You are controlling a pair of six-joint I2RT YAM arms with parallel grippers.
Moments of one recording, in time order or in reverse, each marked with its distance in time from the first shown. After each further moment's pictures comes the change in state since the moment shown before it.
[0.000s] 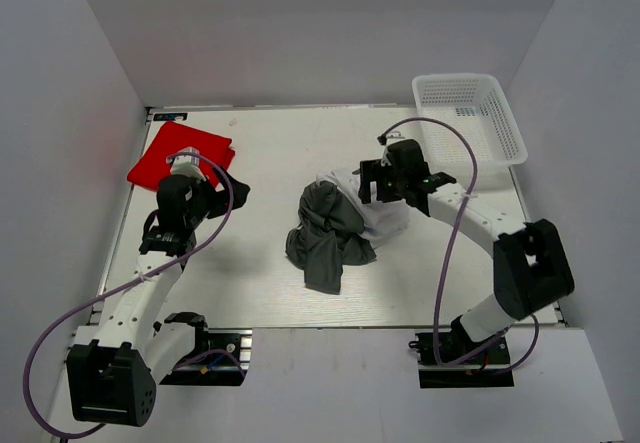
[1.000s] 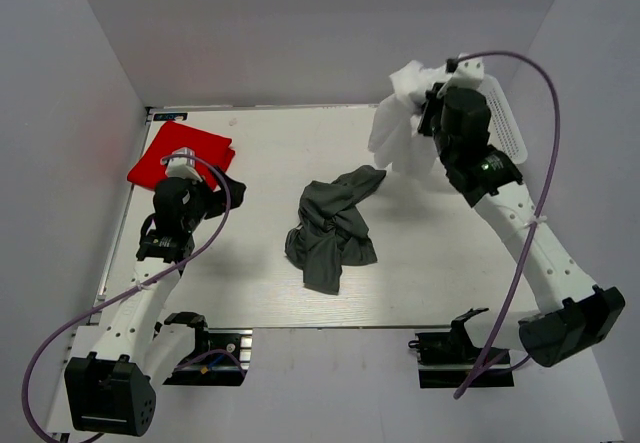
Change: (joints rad) left arm 0.000 -0.055 -0.003 -0.011 -0.041 0.003; right arm -0.028 -0.259 0.306 -0.054 0.379 -0.050
